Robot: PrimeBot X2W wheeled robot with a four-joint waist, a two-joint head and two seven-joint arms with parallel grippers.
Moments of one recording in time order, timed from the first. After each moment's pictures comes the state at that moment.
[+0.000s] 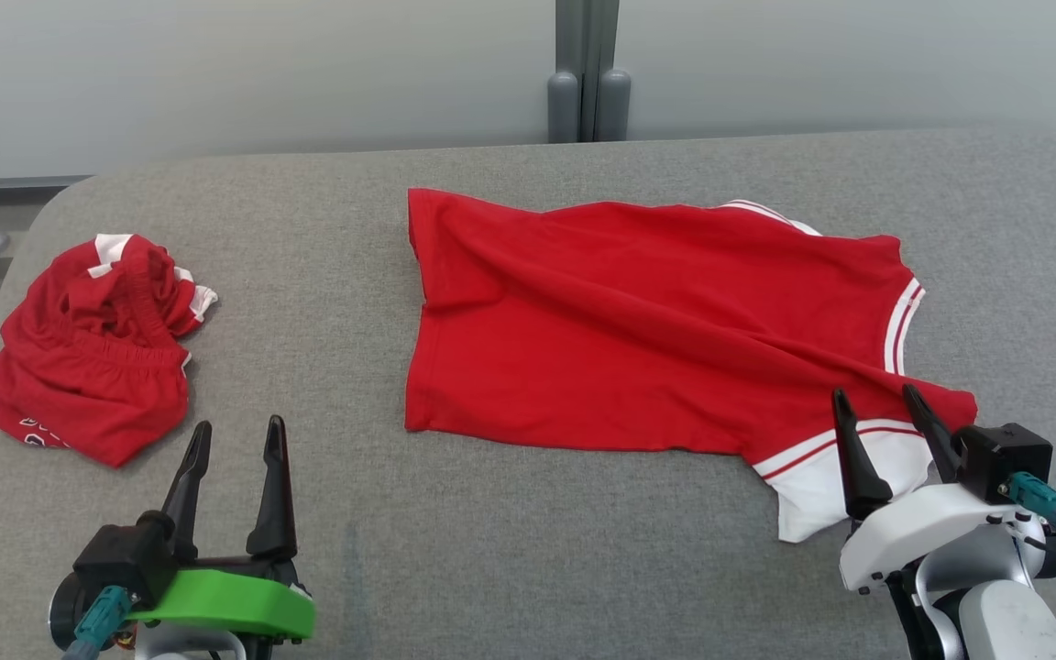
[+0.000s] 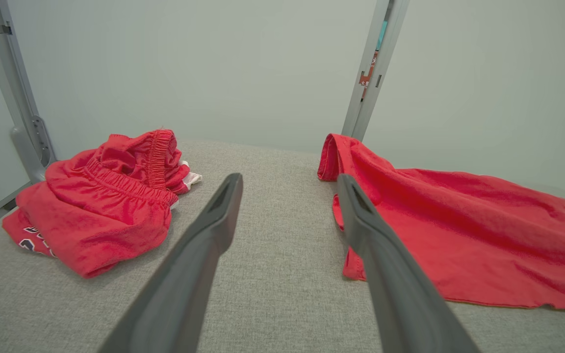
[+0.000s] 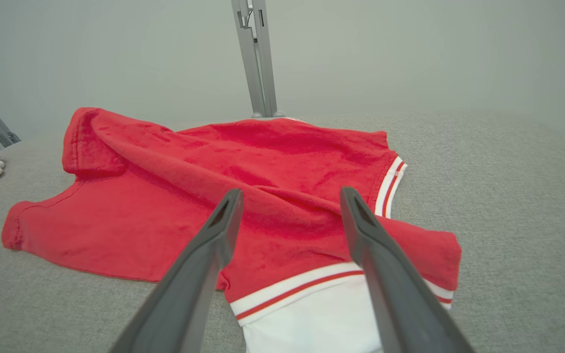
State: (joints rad) left arm -0.04 0.08 -0.05 0.19 -0.30 -0.12 -0.26; right arm -0.05 -0.05 -0.04 0.11 0.13 0.13 -0.01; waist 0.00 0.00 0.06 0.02
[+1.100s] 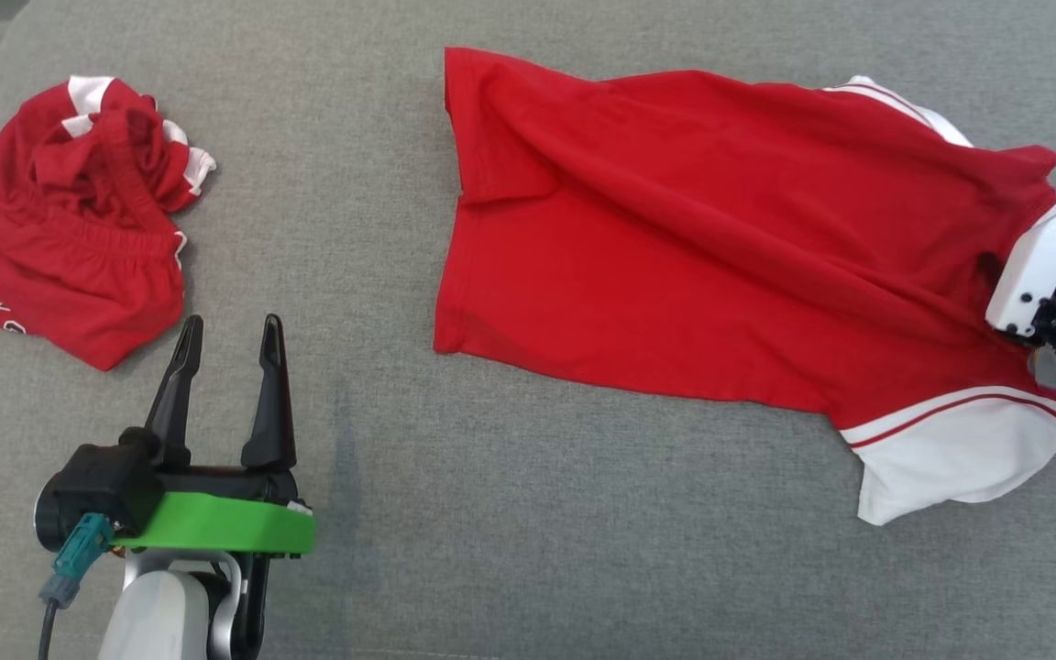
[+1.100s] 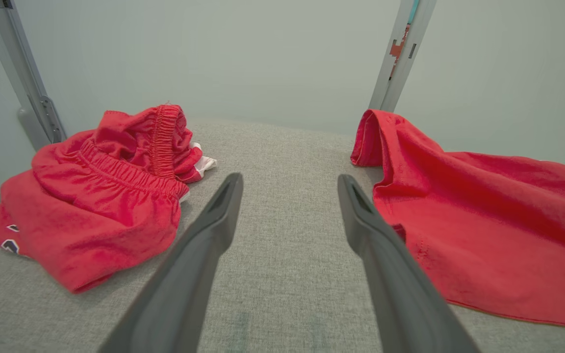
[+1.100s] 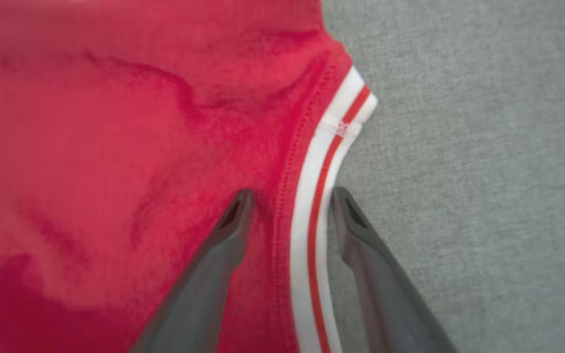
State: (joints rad) left arm -0.16 0.09 -0.06 0.12 -0.29 -0.13 -0.26; right arm -0.70 -0.23 -0.30 0.69 0.15 0.13 0.65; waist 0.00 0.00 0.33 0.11
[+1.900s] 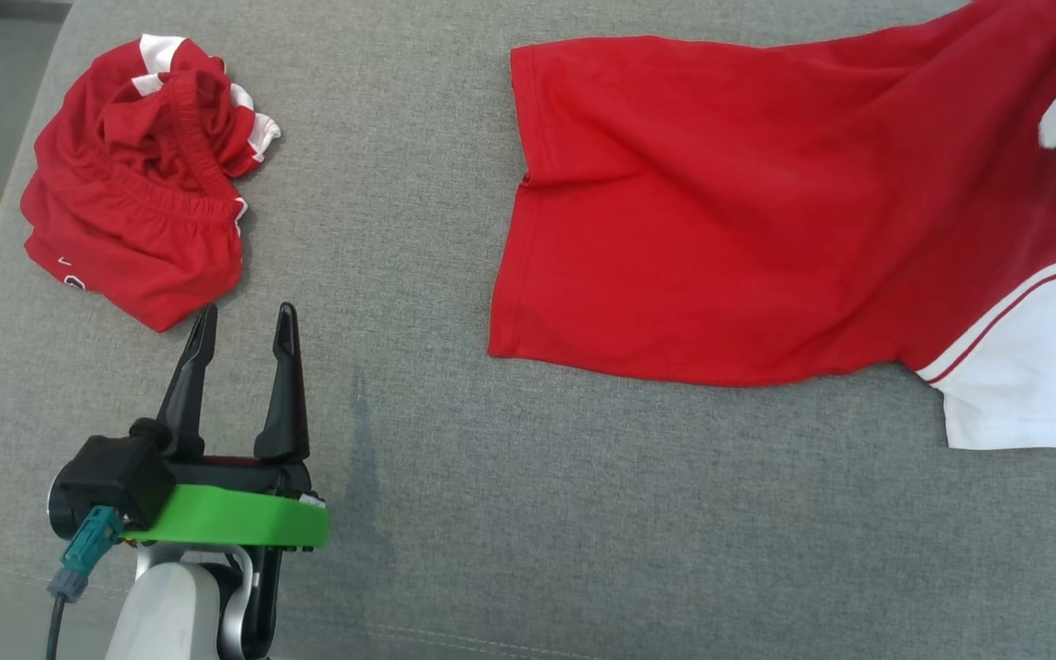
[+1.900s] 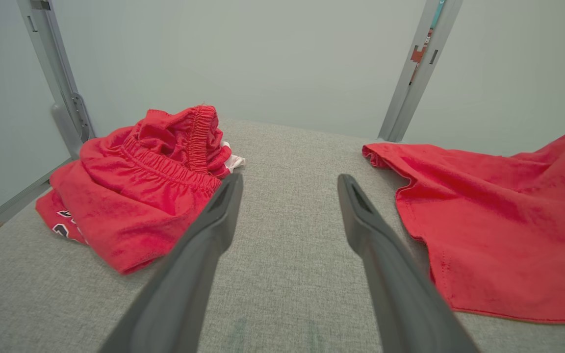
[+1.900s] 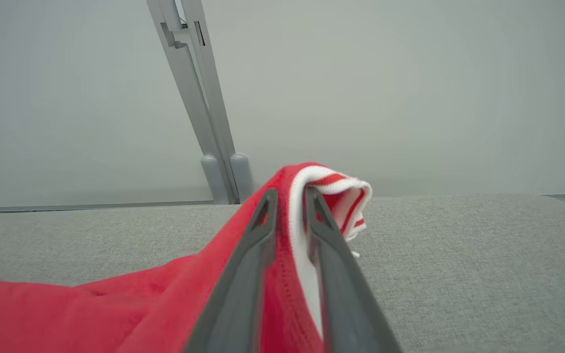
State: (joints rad) left arm -0.17 0.08 -0.09 0.11 -0.31 -0.13 -0.26; right arm -0.97 -0.27 -0.27 0.76 0.02 0.13 0.07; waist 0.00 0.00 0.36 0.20
